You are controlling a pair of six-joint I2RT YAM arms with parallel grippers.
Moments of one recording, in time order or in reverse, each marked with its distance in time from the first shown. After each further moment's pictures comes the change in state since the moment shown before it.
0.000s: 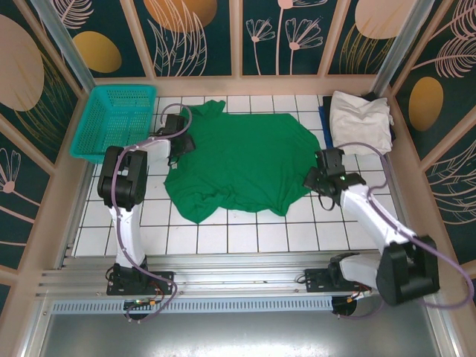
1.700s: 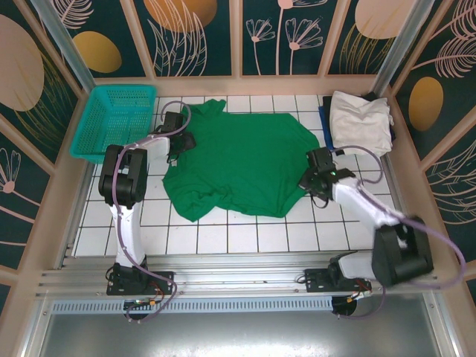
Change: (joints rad) left arm 0.014 0.027 0.044 -0.003 0.059 0.024; right arm 0.061 0.066 0.023 -0.009 0.024 0.185
